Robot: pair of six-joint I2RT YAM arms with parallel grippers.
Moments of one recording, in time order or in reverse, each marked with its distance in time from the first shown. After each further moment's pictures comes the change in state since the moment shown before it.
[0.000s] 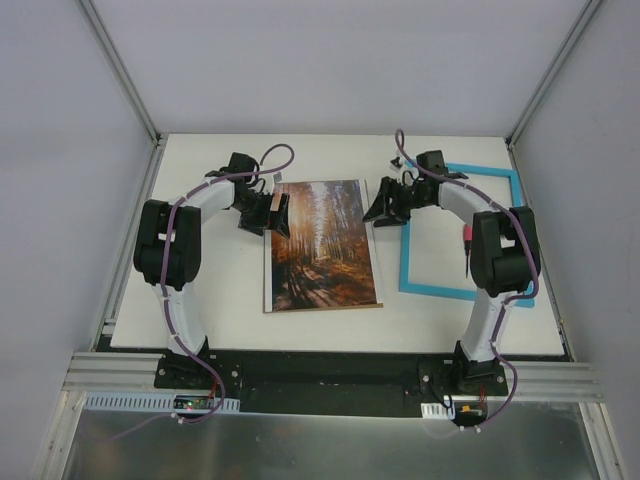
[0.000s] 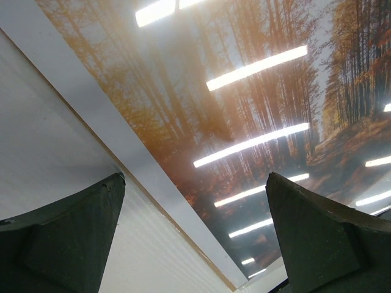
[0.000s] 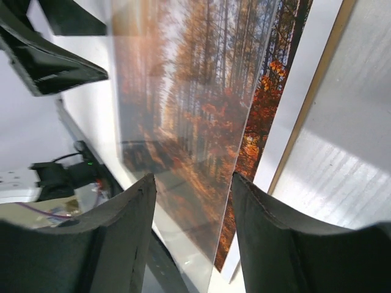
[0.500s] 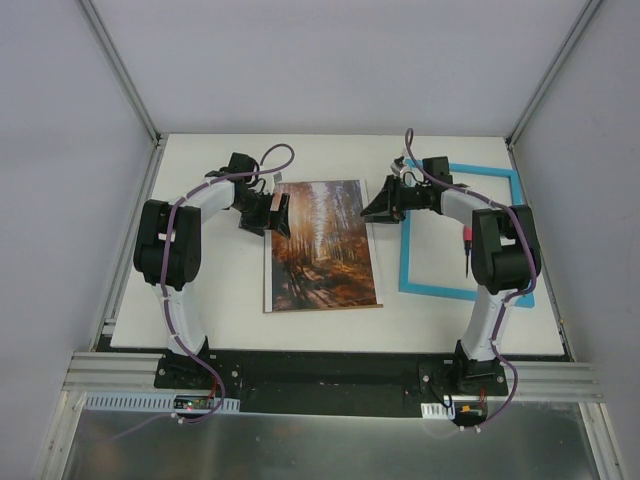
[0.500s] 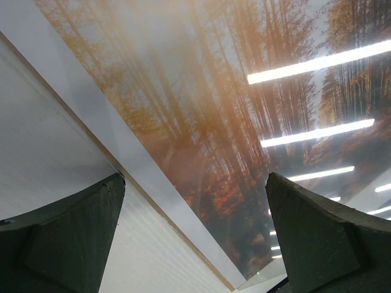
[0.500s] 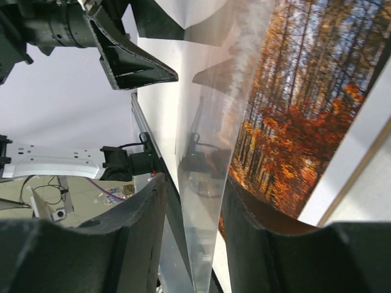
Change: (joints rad) left arm 0.000 0.000 0.000 0.001 0.007 -0.001; right arm -0.057 0.020 -0.116 0.330 -0.311 0.230
